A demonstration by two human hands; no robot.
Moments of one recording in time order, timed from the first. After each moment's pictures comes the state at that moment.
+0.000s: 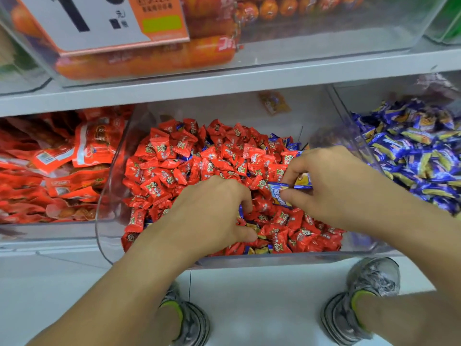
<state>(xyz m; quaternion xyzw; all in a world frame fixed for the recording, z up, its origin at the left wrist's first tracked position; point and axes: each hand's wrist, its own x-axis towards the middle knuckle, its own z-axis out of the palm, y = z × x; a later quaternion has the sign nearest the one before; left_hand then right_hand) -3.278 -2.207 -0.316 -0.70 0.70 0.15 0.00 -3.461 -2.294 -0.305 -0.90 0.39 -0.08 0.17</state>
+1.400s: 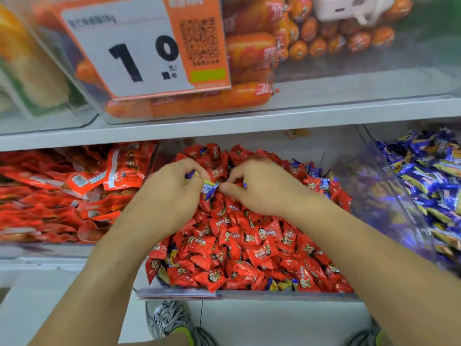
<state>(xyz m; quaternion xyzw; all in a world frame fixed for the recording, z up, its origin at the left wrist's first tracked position) -3.204 -2.212 -0.291 -0.81 0.48 0.19 -0.25 -3.341 -2.325 -0.335 -0.92 0.31 -0.10 0.22</state>
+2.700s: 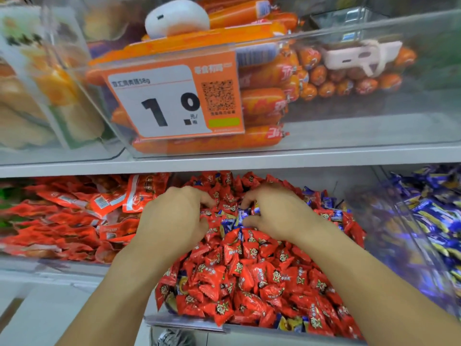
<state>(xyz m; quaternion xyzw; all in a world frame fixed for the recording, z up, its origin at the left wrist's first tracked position) -3.190 -2.219 -0.292 -0.83 0.56 0.01 -0.03 -3.341 -2.338 -0.337 -0.92 0.32 -0.06 0.22</state>
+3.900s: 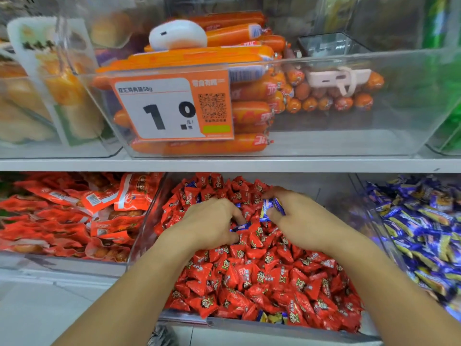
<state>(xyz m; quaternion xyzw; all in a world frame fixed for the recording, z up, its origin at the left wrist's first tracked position) -3.222 -2.258 -0.321 -0.75 0.64 0.16 -0.02 -3.398 -2.337 -0.314 -0.86 0.40 -0.05 0.31</state>
